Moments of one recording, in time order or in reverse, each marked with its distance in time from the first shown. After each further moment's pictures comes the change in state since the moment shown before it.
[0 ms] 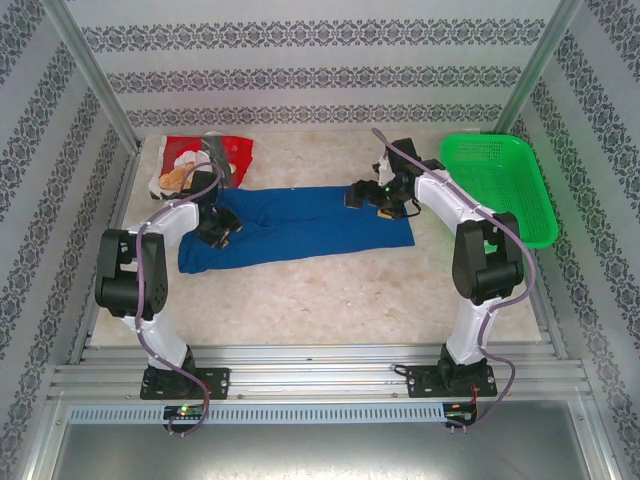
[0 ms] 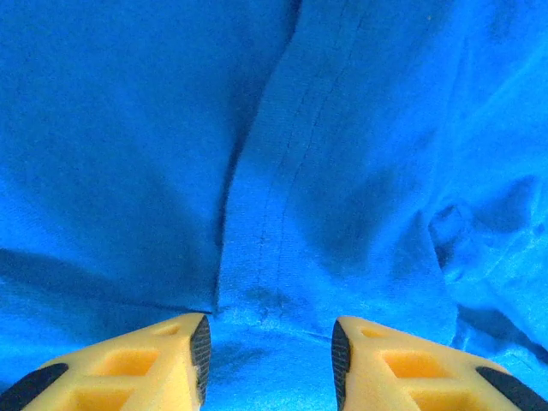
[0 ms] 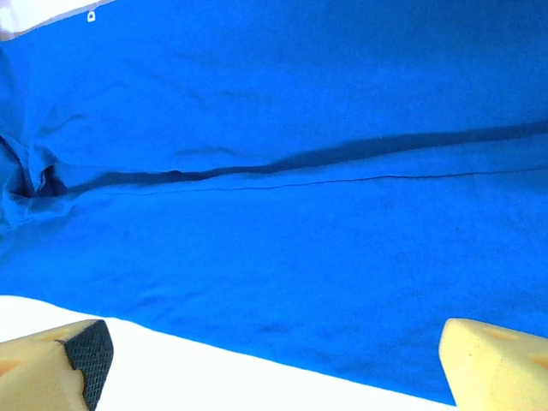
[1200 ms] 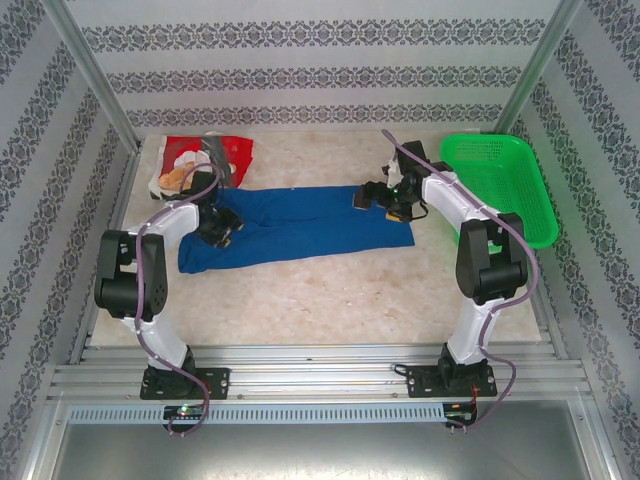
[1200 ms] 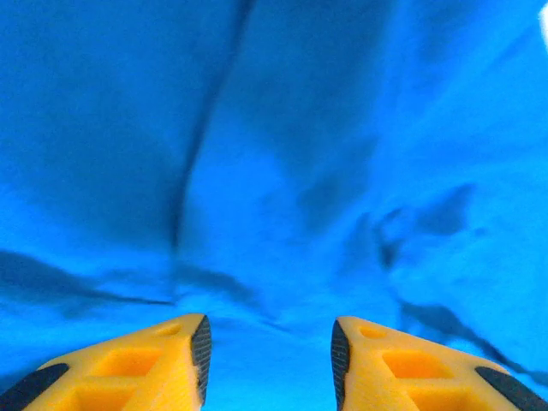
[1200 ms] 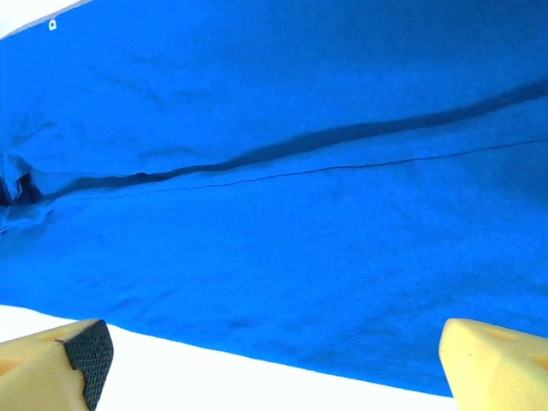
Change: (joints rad) left arm -0.003 -0.008 -0.022 0.029 0.020 -0.052; right arm -0.048 -0.006 -0.034 0.008 -0.001 0.000
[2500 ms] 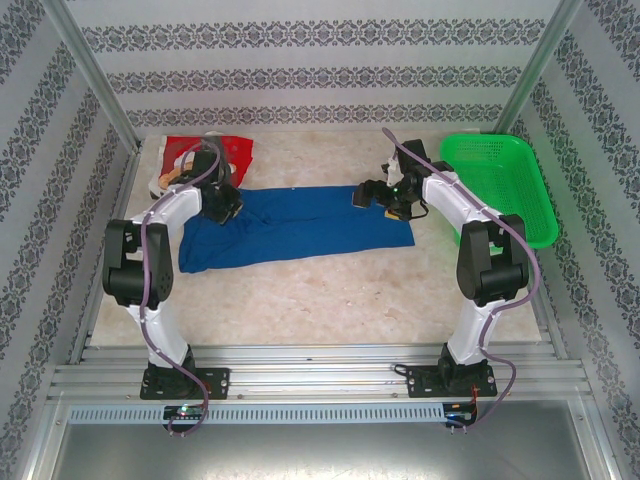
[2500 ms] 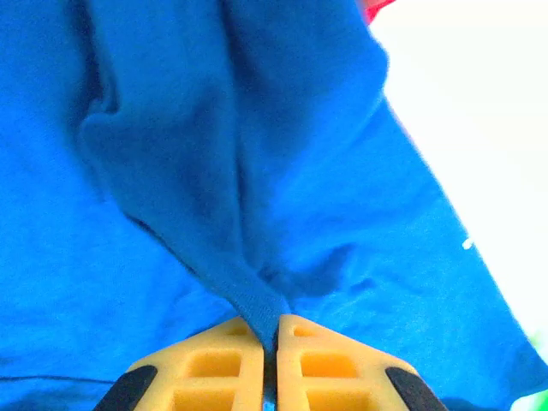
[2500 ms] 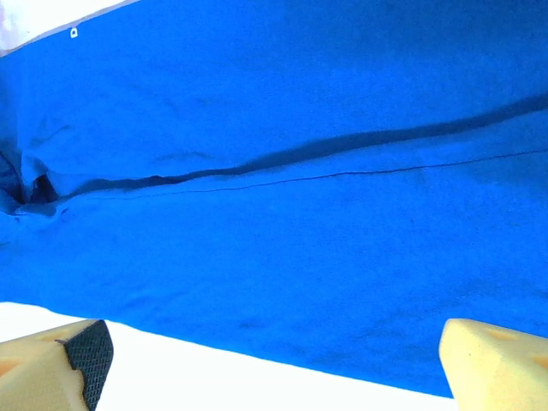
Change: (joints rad) left arm 0.000 0.105 0.220 0.035 0.010 -0.029; right arm 0.001 -0.013 0.000 0.007 -0.012 0.000
